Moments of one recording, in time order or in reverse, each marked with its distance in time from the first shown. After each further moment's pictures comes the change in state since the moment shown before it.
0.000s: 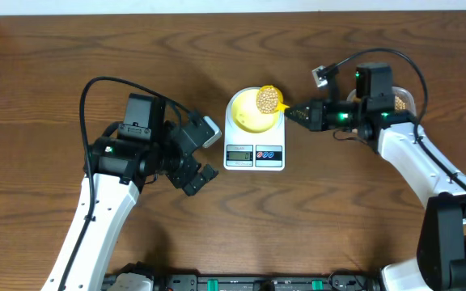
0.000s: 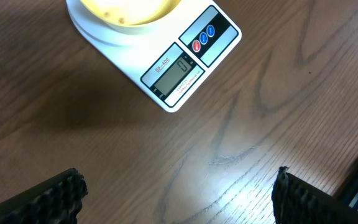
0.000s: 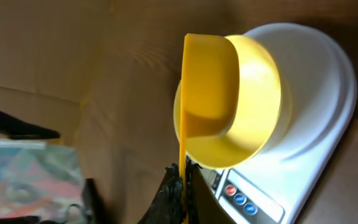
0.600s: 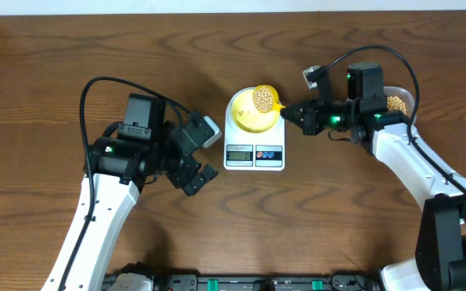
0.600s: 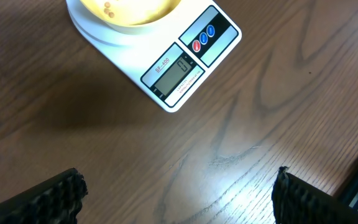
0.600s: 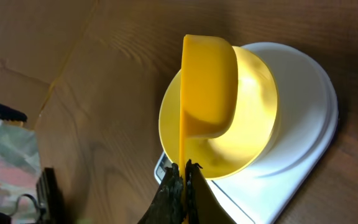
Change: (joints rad) left arm 0.000 0.000 0.000 0.000 0.000 0.000; right arm 0.032 0.000 0.000 0.010 0.070 -0.186
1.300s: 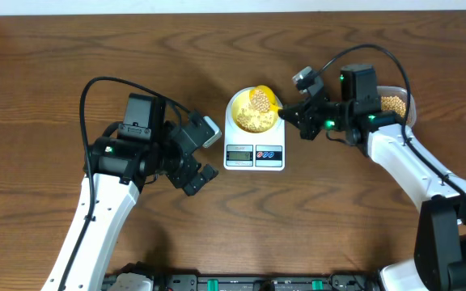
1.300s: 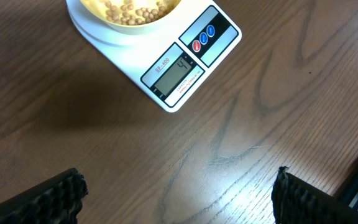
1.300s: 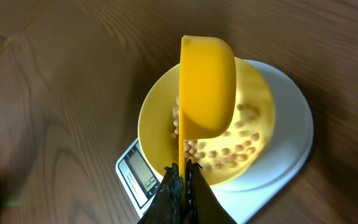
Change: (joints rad) left arm 0.000 0.000 0.000 0.000 0.000 0.000; right arm 0.042 0.000 0.000 0.000 0.094 -0.266
